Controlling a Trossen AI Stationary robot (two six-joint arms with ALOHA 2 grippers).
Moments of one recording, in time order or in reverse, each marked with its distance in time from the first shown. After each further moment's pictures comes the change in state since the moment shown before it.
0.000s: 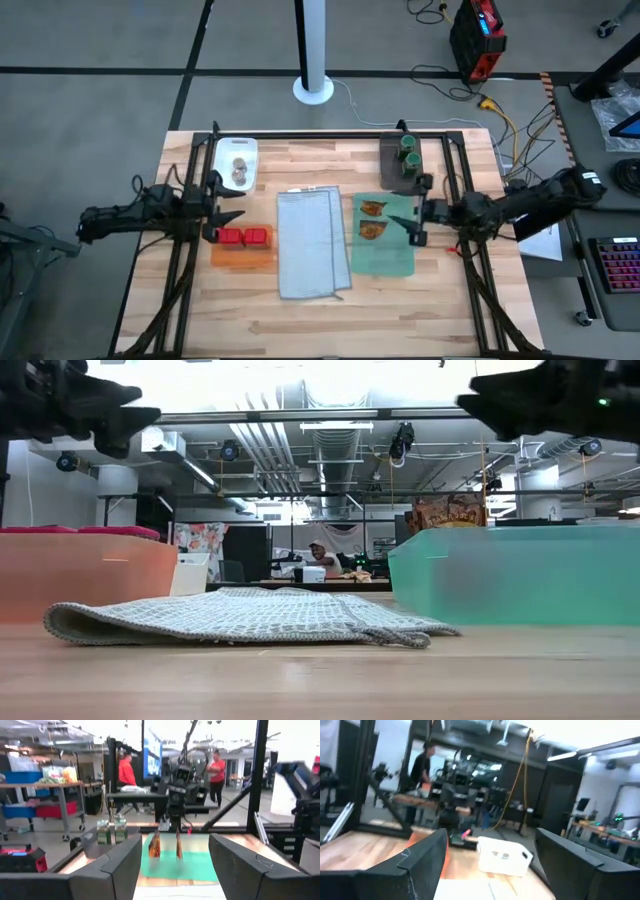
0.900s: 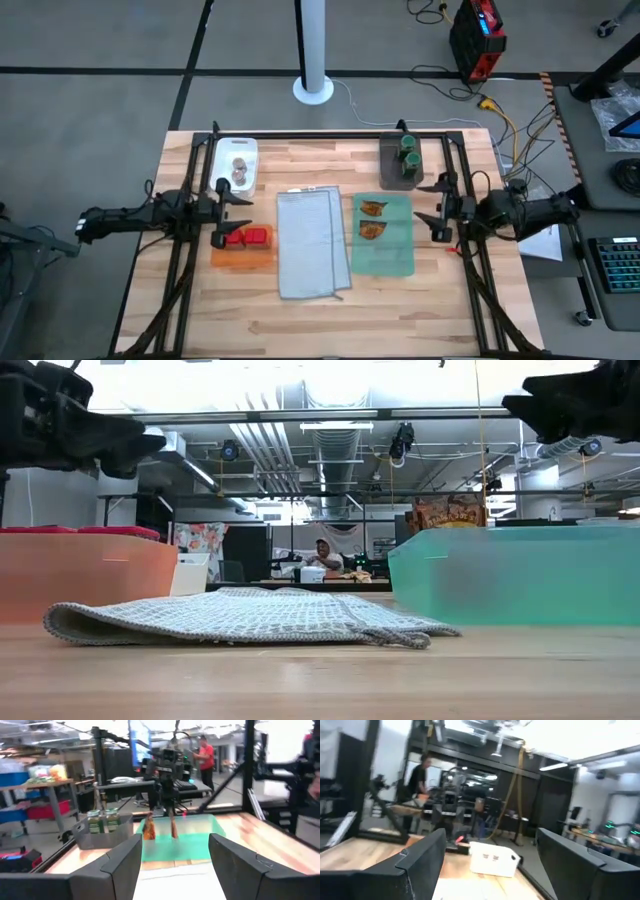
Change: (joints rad) left arm -0.004 -0.016 -0.126 0.060 0.044 0.067; right arm 0.001 -0.863 -0.091 -0.715 0.009 -0.001
